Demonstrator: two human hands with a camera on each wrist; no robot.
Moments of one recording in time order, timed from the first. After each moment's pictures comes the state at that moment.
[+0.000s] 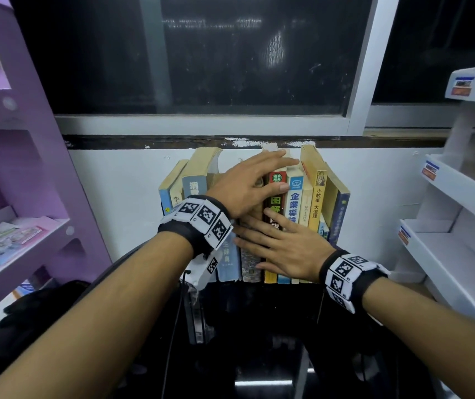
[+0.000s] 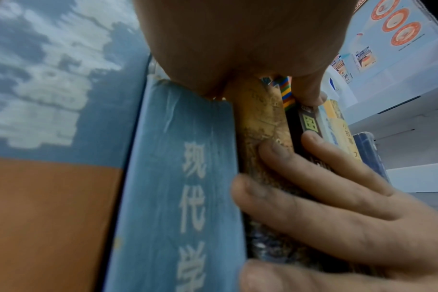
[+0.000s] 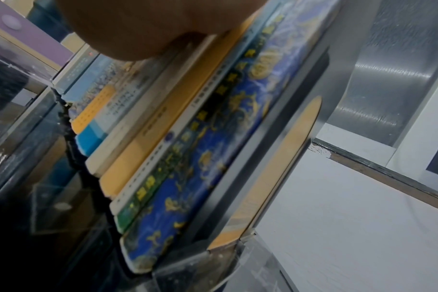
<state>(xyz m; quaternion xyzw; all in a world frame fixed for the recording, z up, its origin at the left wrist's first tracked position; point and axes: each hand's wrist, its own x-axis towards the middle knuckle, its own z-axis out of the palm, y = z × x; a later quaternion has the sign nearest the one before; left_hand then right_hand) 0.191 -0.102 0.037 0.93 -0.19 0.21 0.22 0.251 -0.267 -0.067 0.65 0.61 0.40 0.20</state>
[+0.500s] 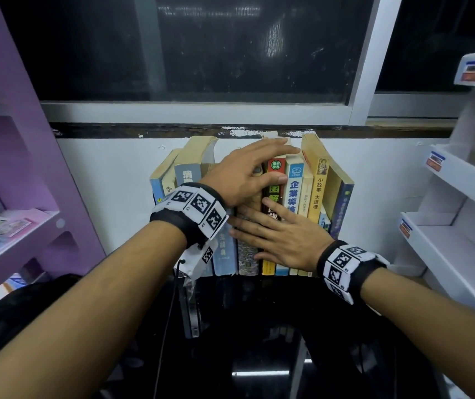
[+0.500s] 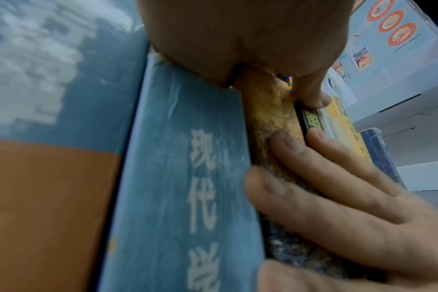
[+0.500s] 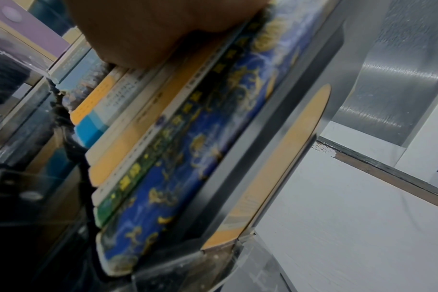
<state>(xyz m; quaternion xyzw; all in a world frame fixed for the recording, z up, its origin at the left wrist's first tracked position) 0.203 -0.092 0.032 0.92 -0.22 0.23 0.22 0.262 -0.262 -0.070 0.63 0.60 0.44 0.21</state>
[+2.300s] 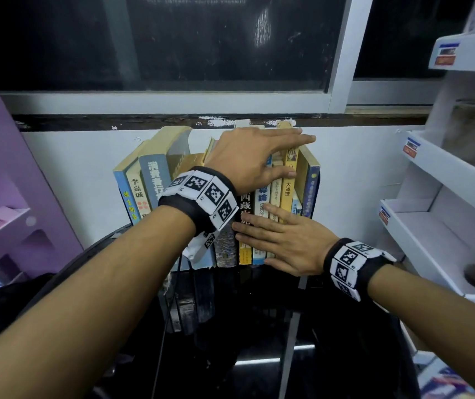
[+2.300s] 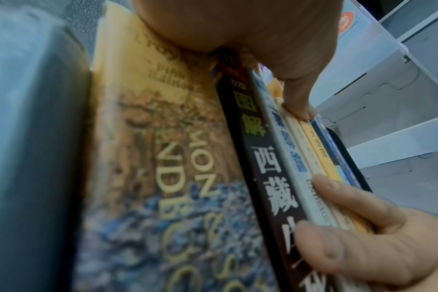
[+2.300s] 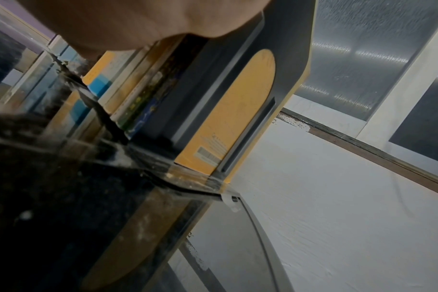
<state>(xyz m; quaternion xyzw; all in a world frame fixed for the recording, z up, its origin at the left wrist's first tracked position) 0.216 -0.149 0.047 0.93 -0.20 0.29 -0.03 0.266 -0.317 -0.080 0.68 0.62 0.32 0.22</state>
